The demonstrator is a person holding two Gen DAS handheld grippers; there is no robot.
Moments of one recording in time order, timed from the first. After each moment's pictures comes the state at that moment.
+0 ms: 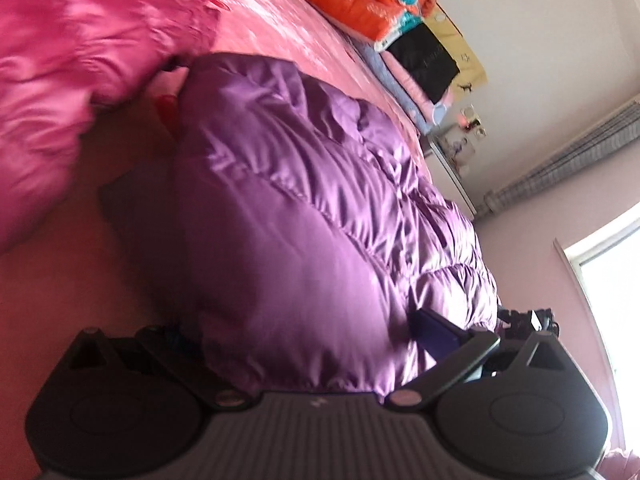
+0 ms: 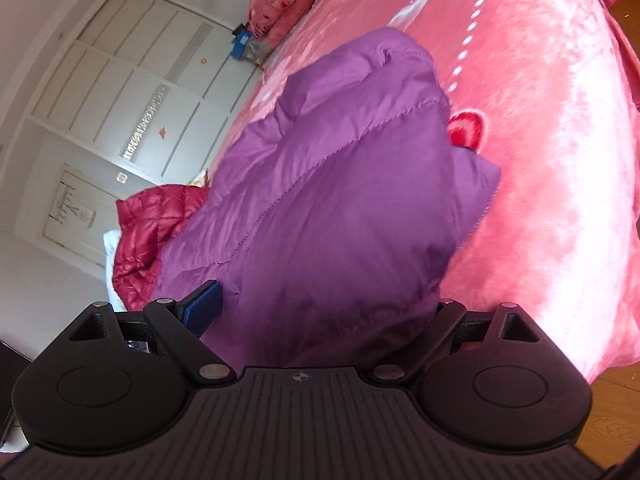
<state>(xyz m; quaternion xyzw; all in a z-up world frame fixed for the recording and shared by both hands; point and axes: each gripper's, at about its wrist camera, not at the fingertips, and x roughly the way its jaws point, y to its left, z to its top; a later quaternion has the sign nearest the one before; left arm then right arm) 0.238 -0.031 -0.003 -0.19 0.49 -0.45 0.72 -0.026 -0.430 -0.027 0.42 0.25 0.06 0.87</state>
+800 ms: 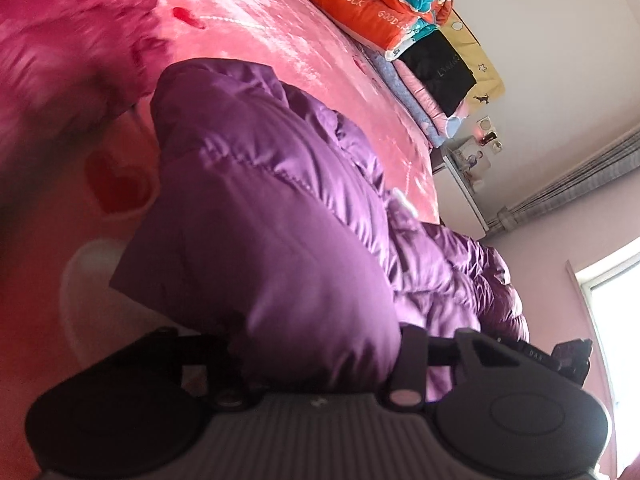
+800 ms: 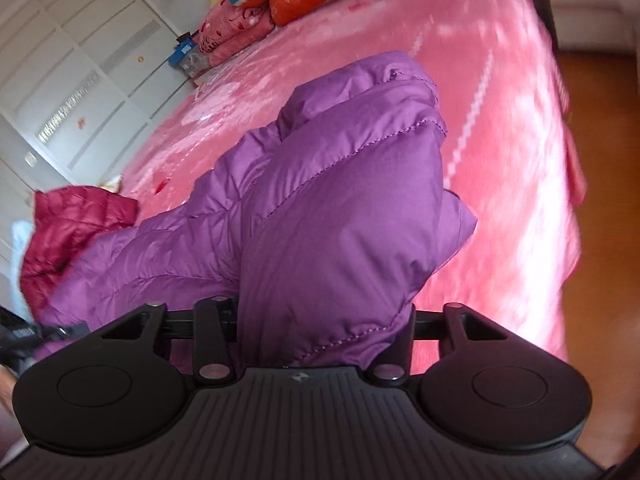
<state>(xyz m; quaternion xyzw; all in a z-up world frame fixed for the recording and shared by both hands) 0.249 -0.088 0.050 -0.20 0.50 -0.42 0.73 -0.009 -0.367 0.055 0.28 0.27 -0.11 0.92</state>
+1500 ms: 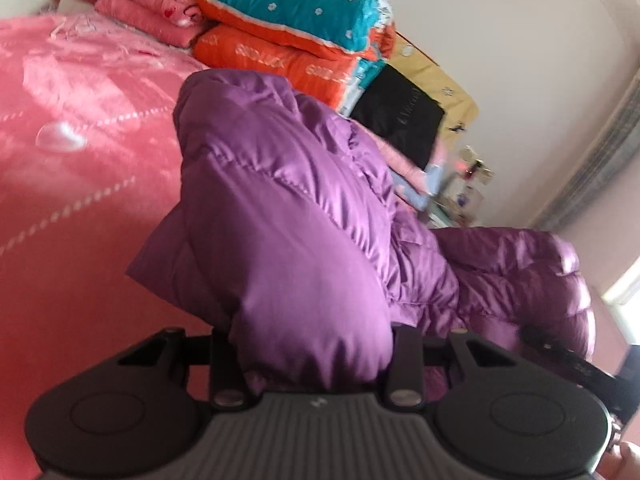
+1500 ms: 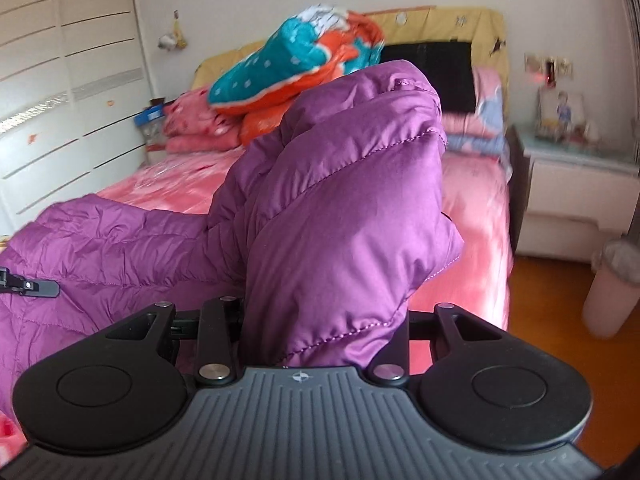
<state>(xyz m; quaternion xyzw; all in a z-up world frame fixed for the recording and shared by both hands) 0.425 -0.340 0.117 -0.13 0.37 -0.44 0.81 0.121 -0.482 0.205 0.09 0.16 -0.24 0.95</state>
